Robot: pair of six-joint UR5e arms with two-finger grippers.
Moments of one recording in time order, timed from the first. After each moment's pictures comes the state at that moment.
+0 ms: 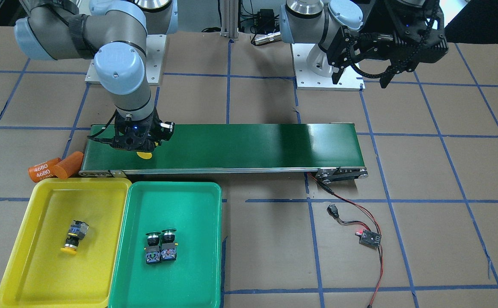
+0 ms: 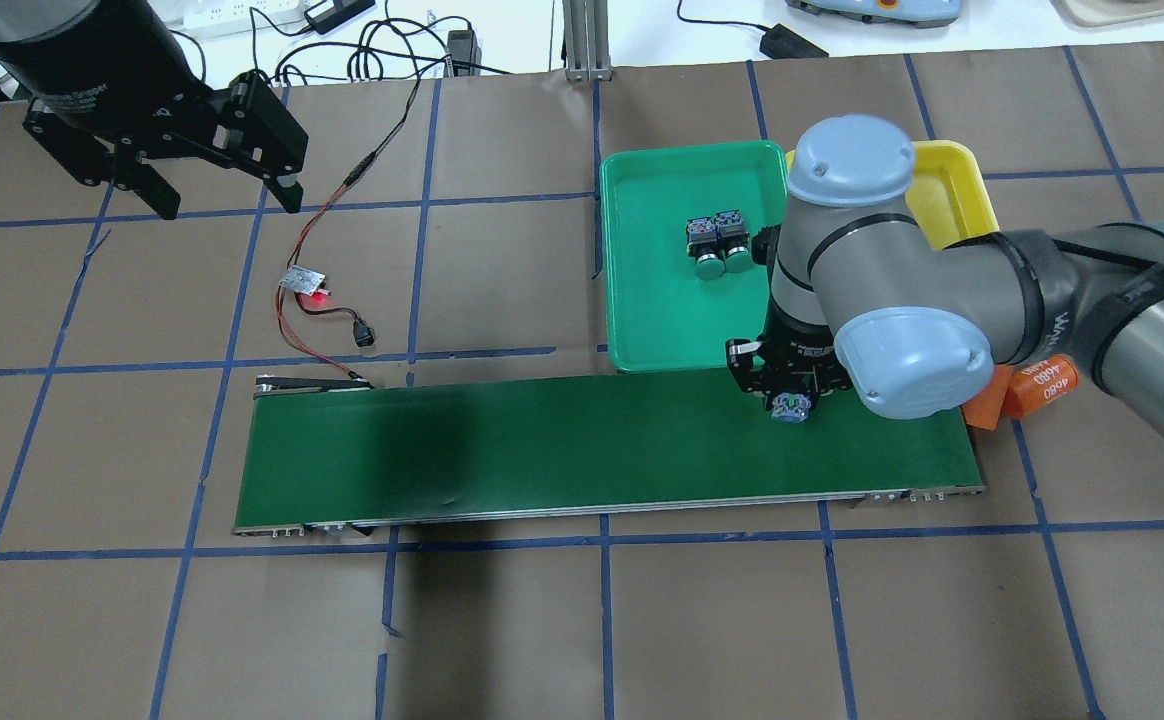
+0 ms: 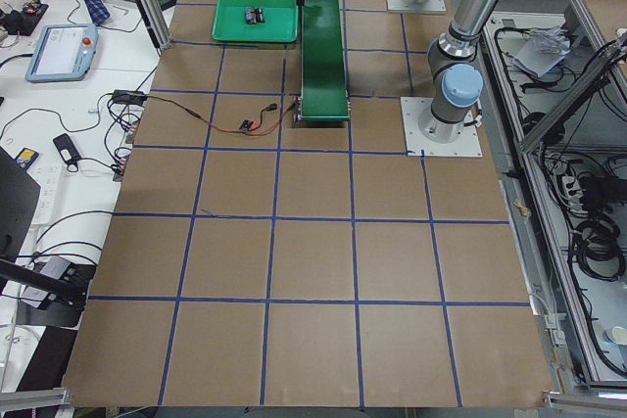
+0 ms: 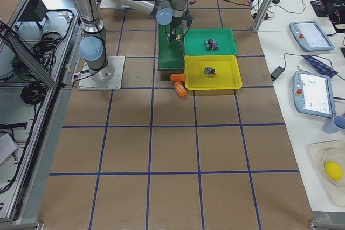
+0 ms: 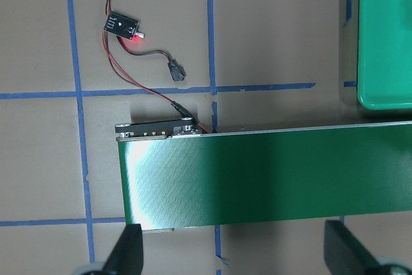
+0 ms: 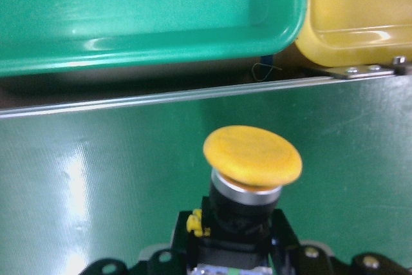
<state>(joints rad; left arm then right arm) -1.55 -1.54 -1.42 -1.74 1.51 0.06 1.68 -1.47 1.93 -1.93 -1.62 0.18</state>
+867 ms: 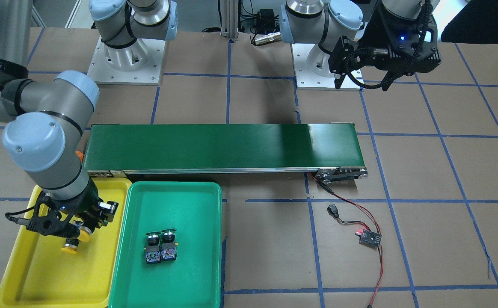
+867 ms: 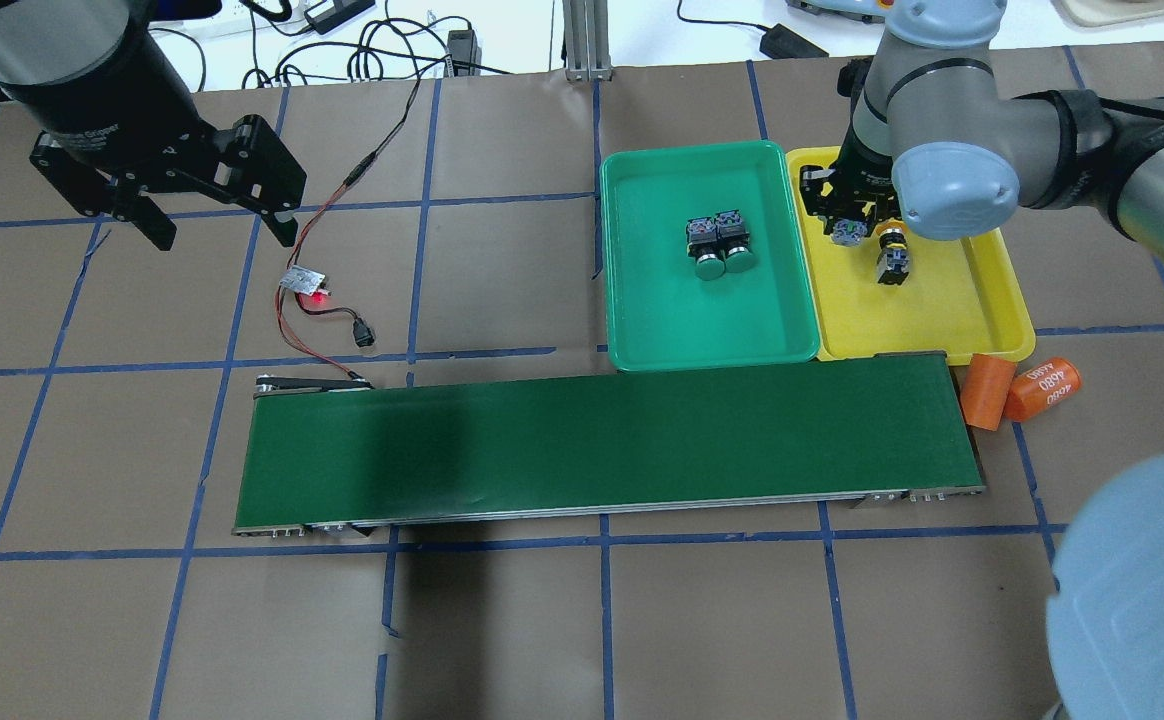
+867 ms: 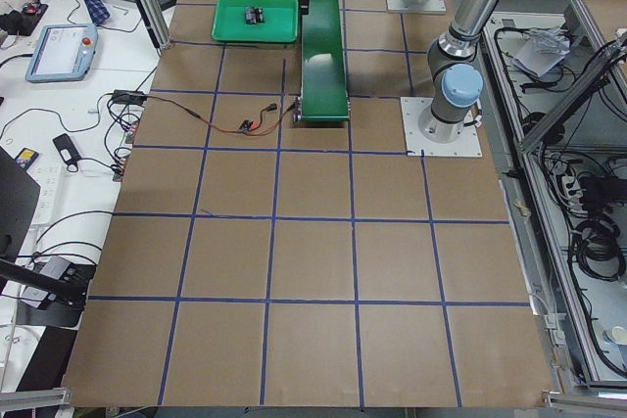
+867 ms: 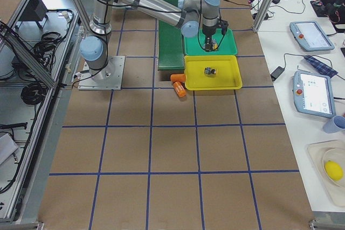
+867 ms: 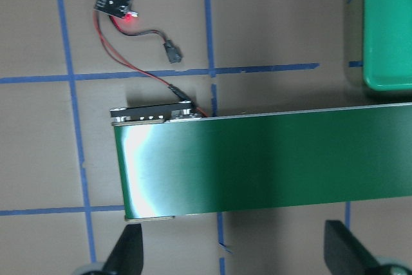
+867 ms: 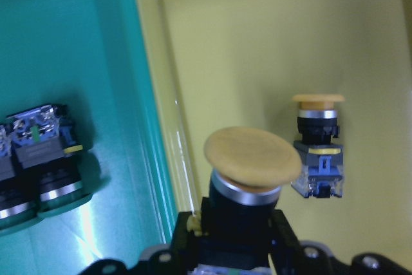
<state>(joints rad) -1.54 -1.54 -1.47 -1.73 1.58 0.05 1.49 -1.14 1.64 -2.16 -1.62 0.08</state>
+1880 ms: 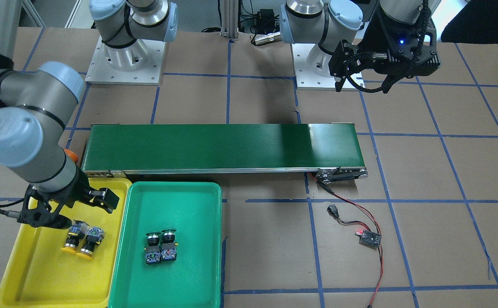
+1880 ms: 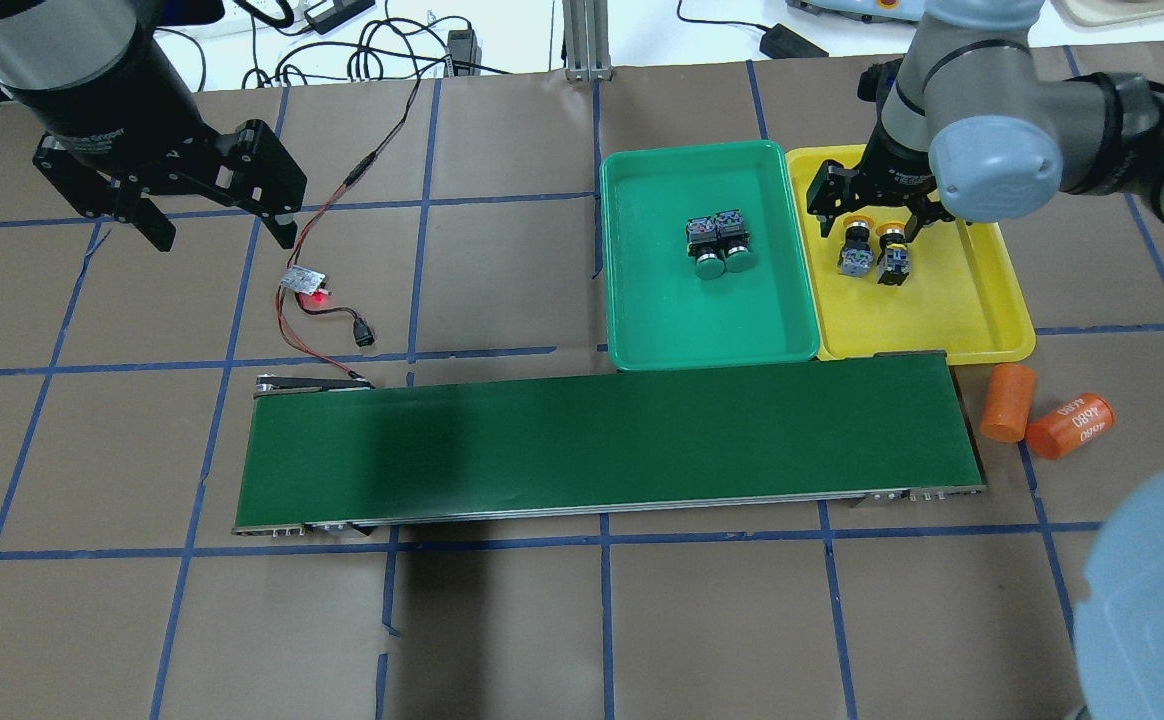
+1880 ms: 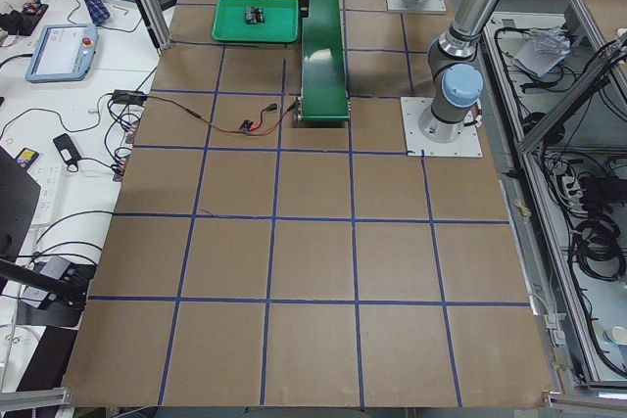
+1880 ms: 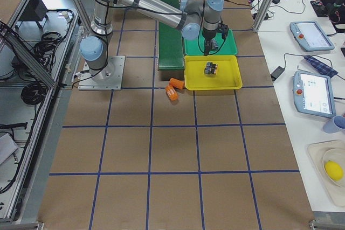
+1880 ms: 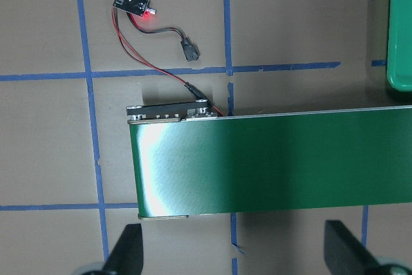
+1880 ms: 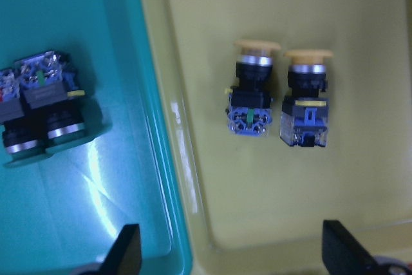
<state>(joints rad) -1.54 -1.53 -1.48 -1.72 1.59 0.05 1.47 -1.26 1.64 -1.95 -1.57 0.04</state>
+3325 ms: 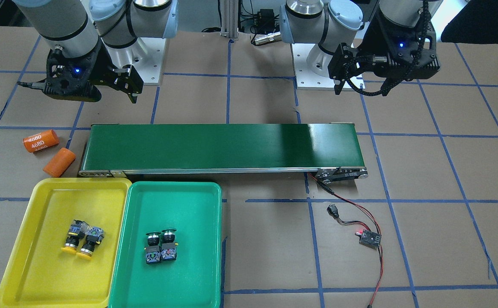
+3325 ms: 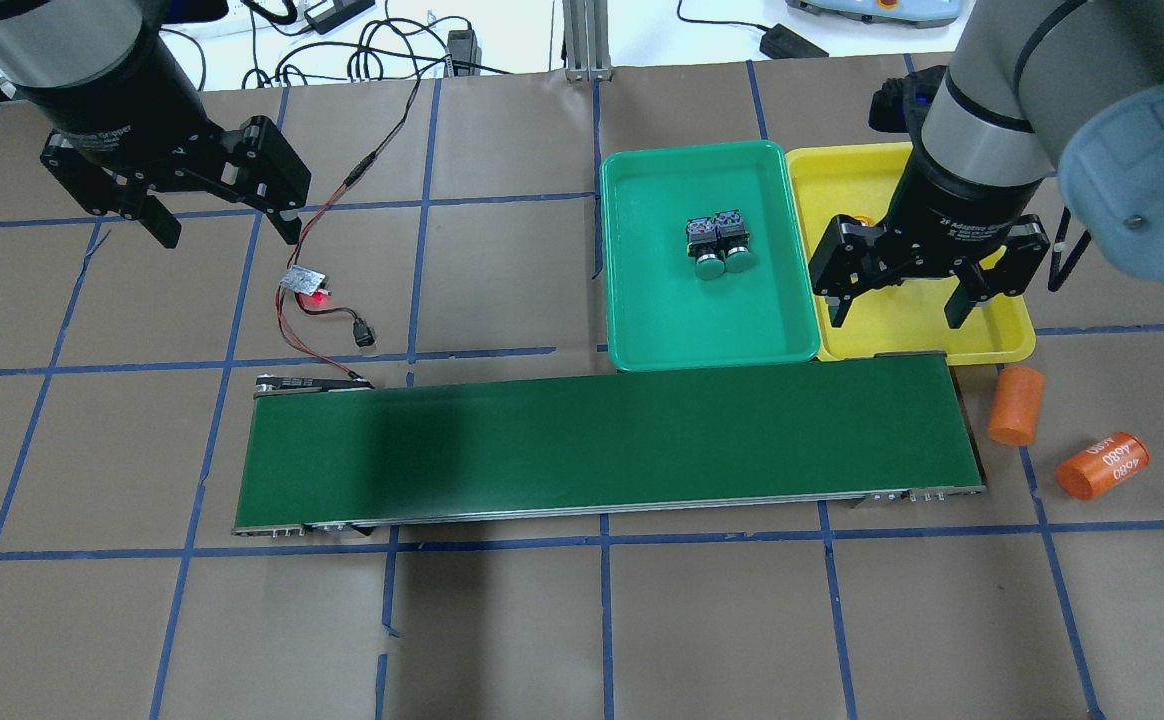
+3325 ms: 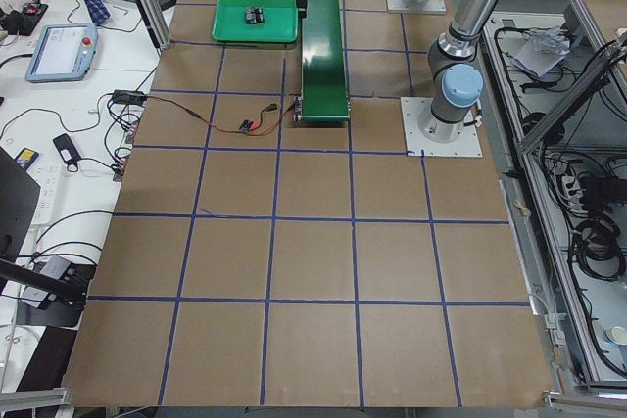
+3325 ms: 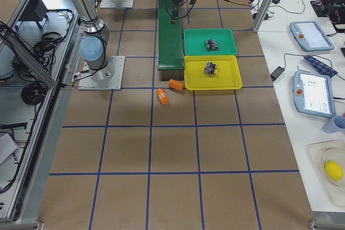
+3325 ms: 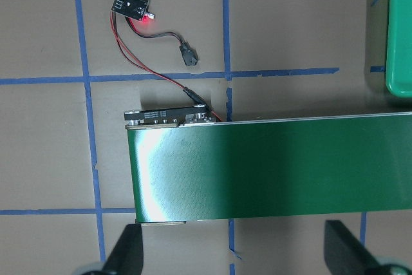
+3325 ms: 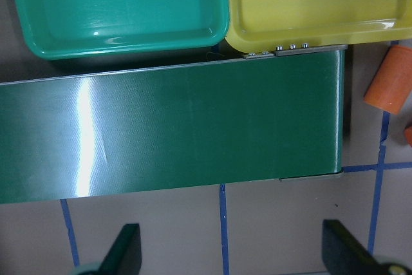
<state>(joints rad) -1.54 -1.54 -1.48 -1.71 1.58 0.04 1.56 -1.63 1.70 -1.51 -1.57 0.05</state>
